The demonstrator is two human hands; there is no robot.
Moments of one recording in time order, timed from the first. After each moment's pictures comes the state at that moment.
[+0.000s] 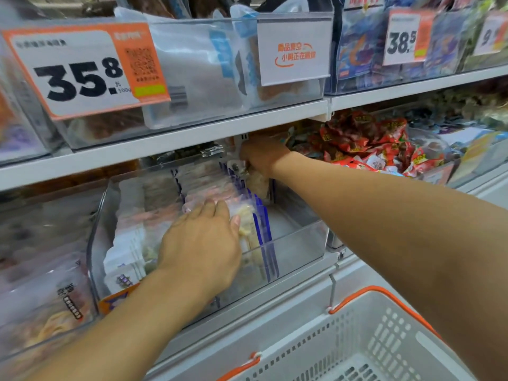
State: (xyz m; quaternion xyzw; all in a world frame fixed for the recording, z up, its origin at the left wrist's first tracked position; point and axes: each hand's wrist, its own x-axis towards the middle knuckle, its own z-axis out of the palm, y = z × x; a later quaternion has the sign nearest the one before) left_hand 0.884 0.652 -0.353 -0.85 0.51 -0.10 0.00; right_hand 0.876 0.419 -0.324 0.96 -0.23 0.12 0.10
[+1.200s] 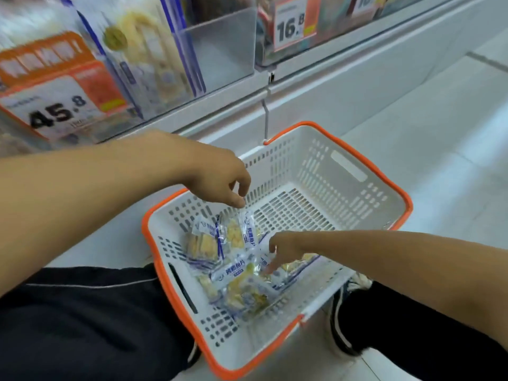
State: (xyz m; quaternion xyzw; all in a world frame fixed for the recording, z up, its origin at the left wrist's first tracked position) left_hand 0.791 0.670 -0.457 -0.54 0.76 0.20 0.30; right_hand 0.615 0.632 -0.697 0.79 -0.37 -0.35 -0.34
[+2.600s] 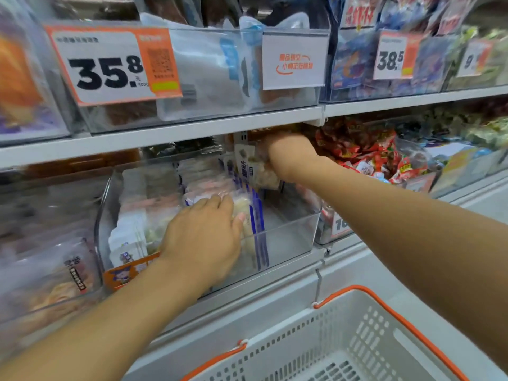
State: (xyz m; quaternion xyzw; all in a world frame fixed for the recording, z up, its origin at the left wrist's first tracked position) left_hand 0.871 0.665 -0.356 -0.82 0.54 -0.17 -0.03; right_hand 0.813 0.456 -0.309 0.93 -0.31 0.16 0.14
